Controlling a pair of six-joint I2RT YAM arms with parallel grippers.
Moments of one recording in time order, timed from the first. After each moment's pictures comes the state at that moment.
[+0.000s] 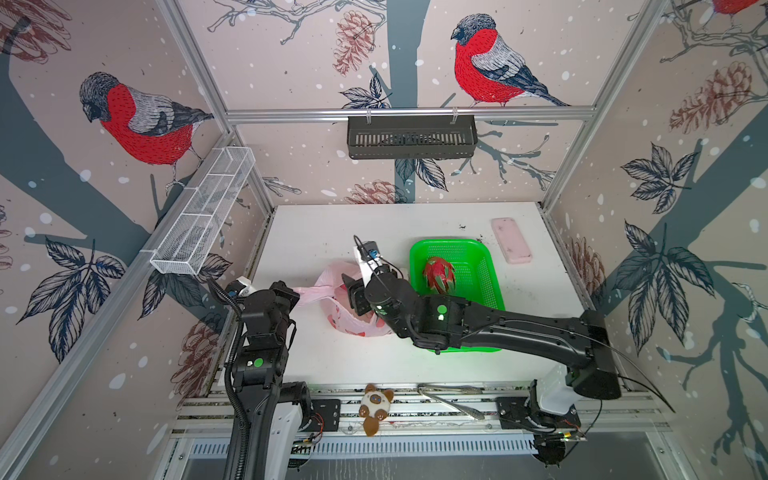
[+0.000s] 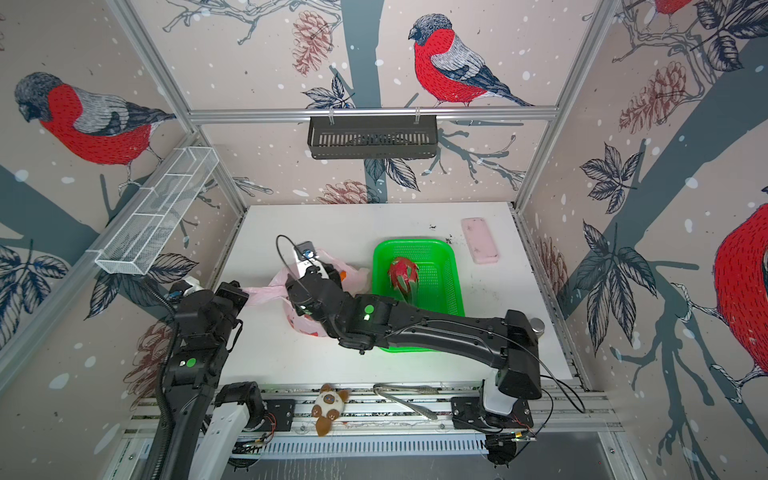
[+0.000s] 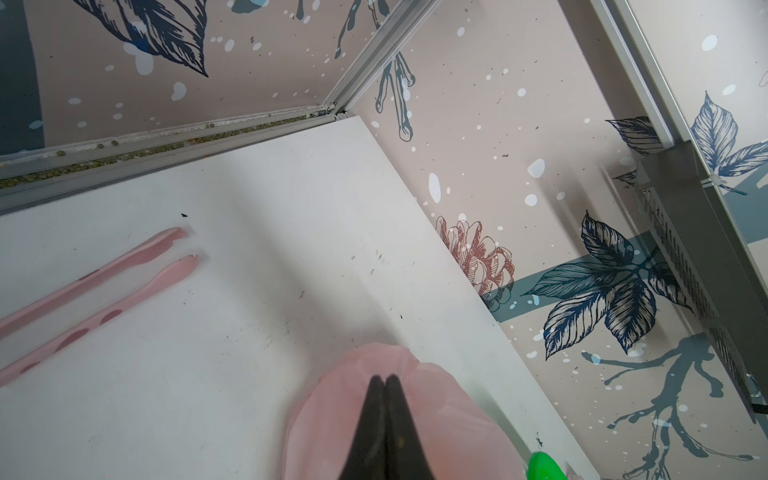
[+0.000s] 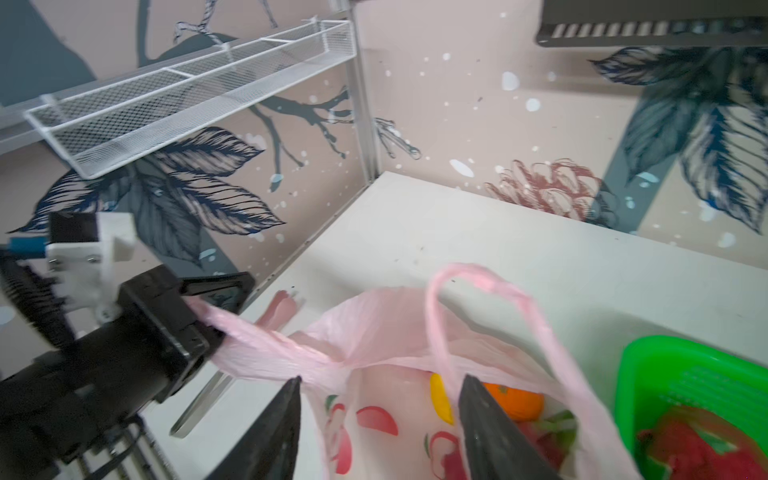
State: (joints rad) left arm 0.09 0.52 0.56 -0.38 -0.11 -0.88; right arm 1.35 1.71 1.60 -0.24 0.57 0.36
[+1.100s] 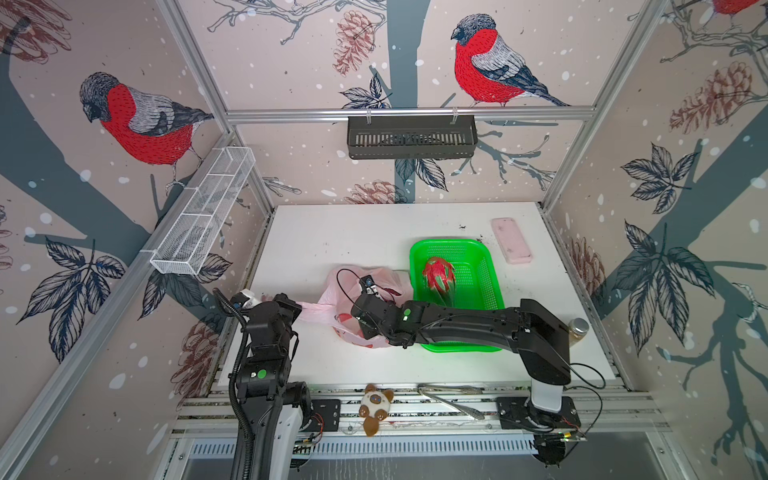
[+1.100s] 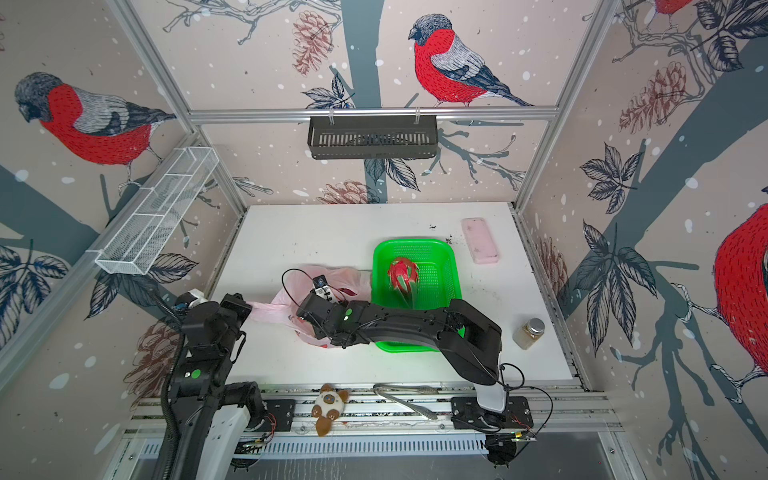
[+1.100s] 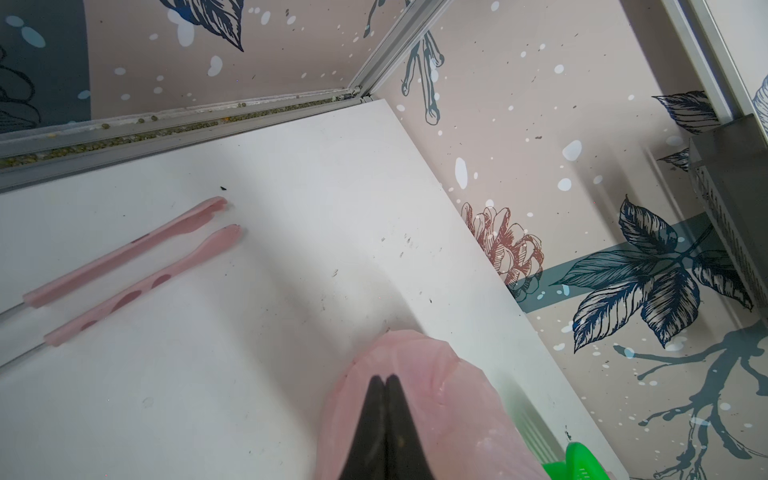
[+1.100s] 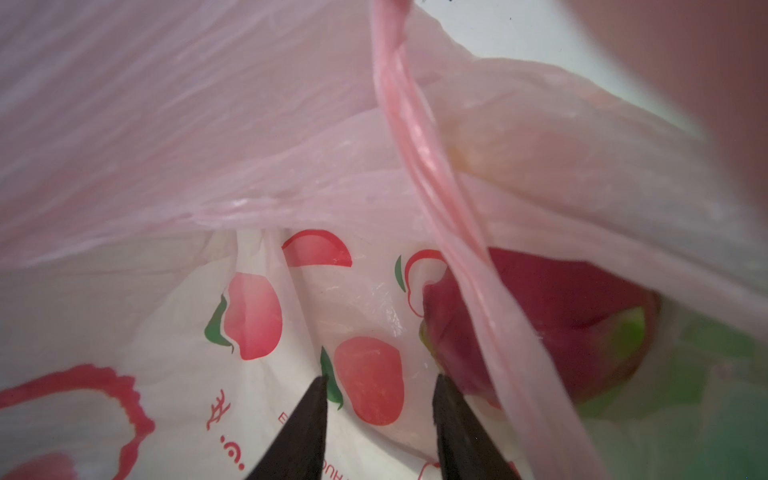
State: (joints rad) left arm 0.09 0.41 0.44 -0.44 -0.13 -0.88; right arm 1.26 1.91 1.41 -0.42 0.34 0.66
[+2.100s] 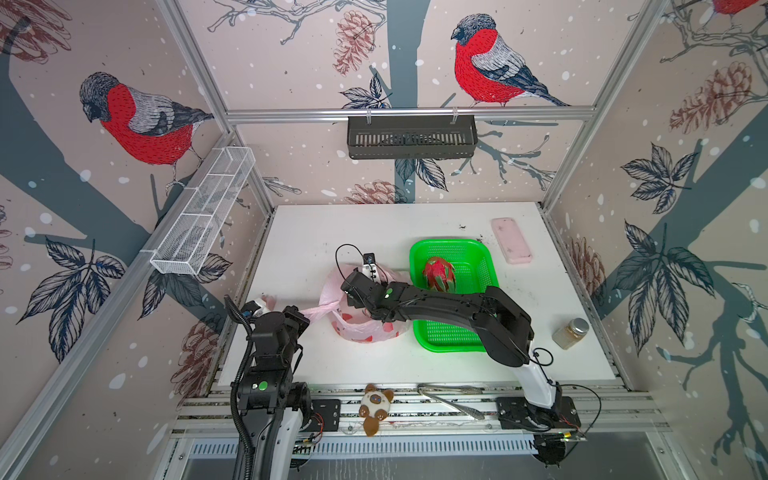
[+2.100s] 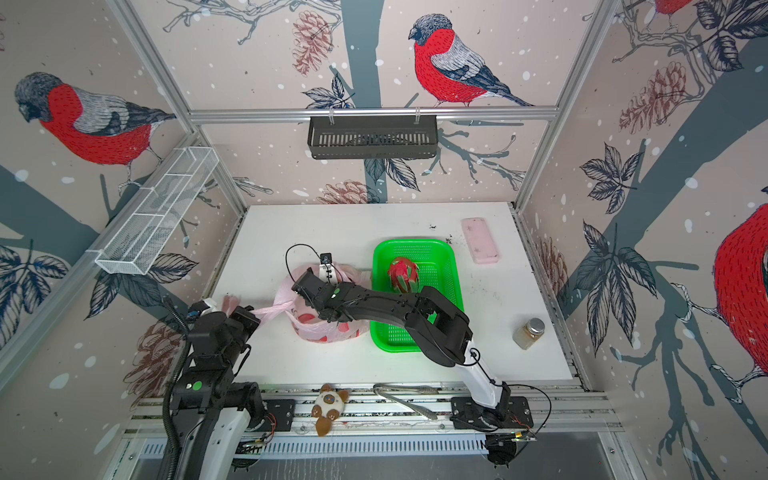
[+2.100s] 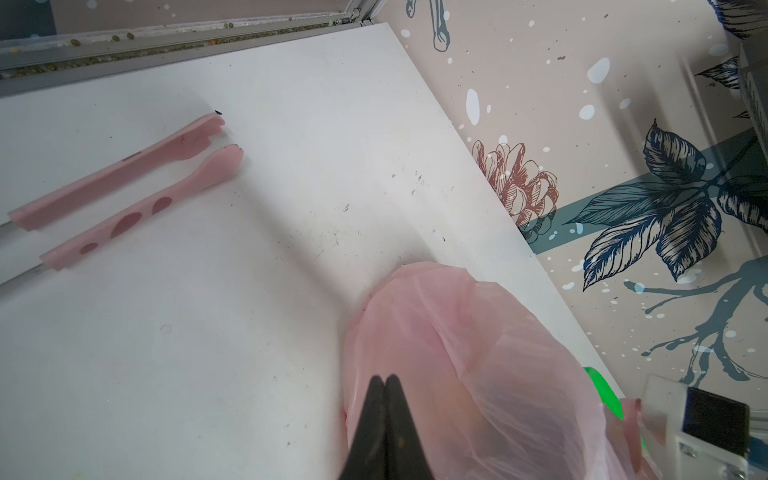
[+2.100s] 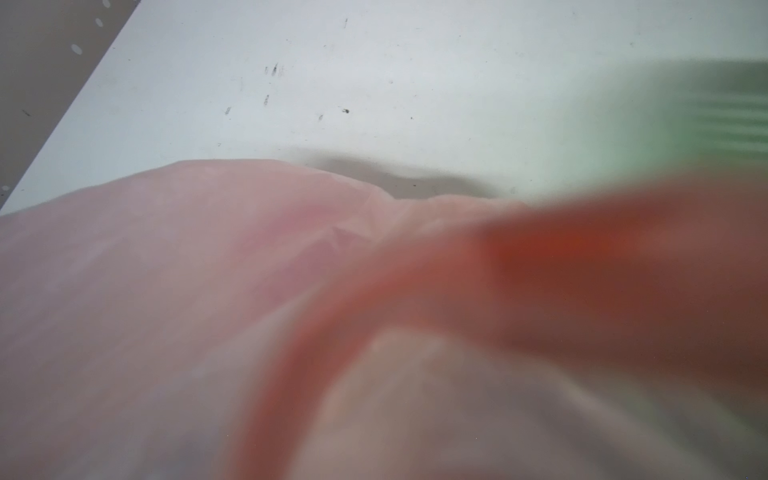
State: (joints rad) left arm 0.04 0.31 0.40 -0.57 -0.06 -0.87; right arm 1.14 2.16 1.67 -0.39 0.51 0.76
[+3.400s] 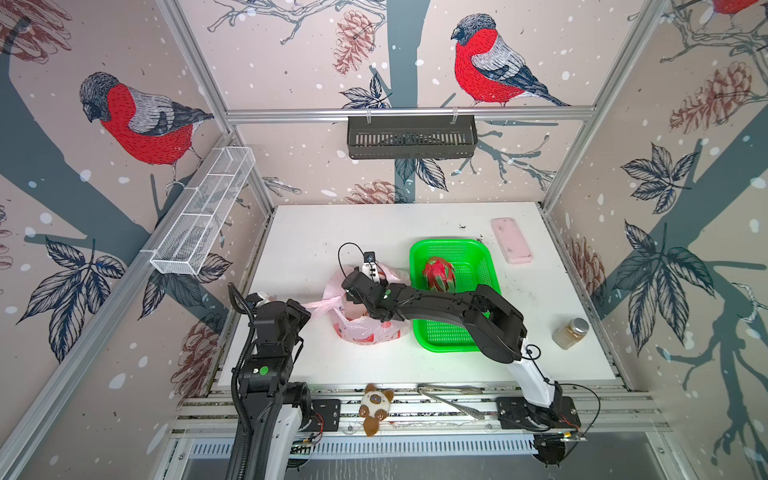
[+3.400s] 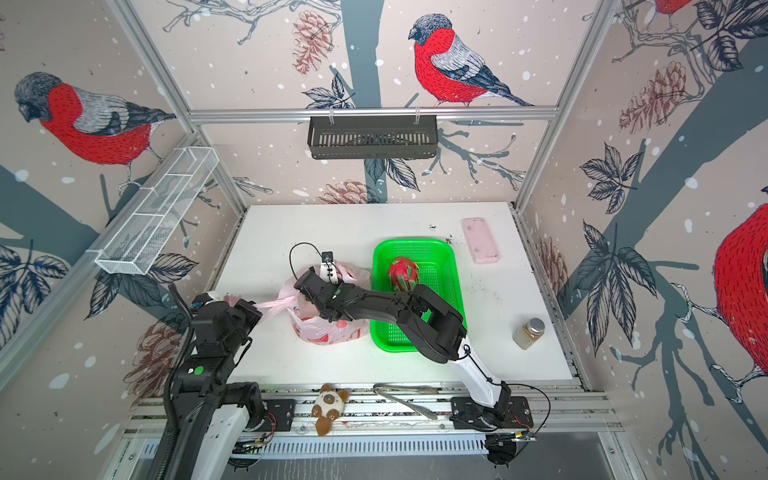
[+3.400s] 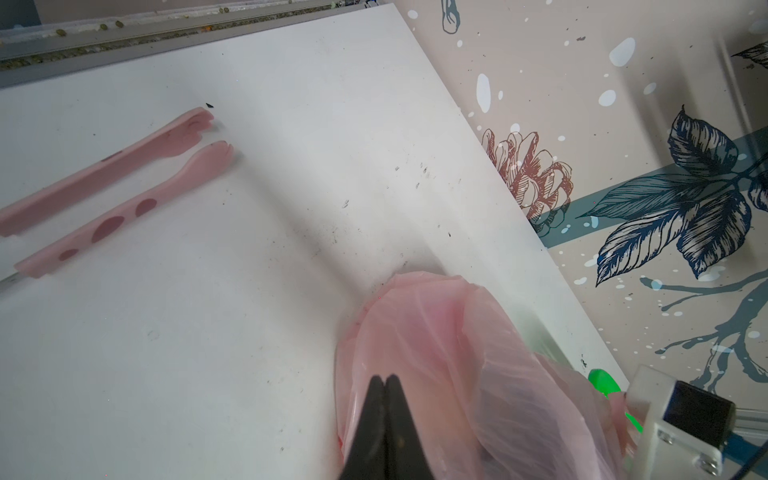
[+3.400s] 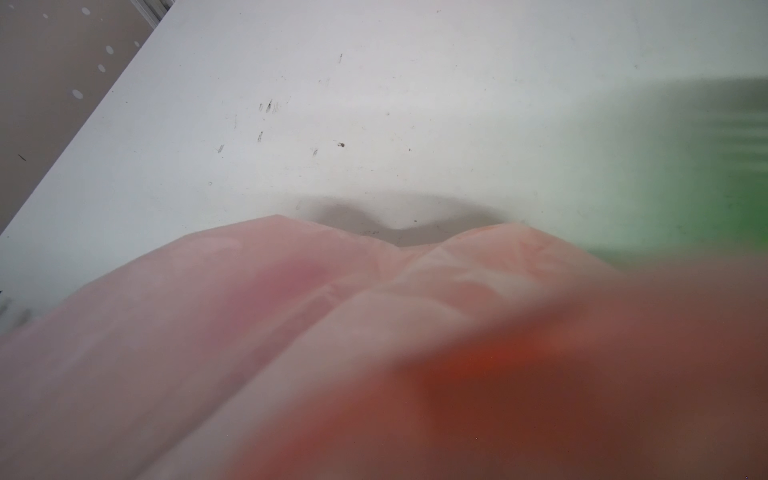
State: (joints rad) left arm 0.04 0.45 0.45 -0.53 -0.05 -0.87; right arm 1.13 2.22 1.64 -0.26 0.53 0.76
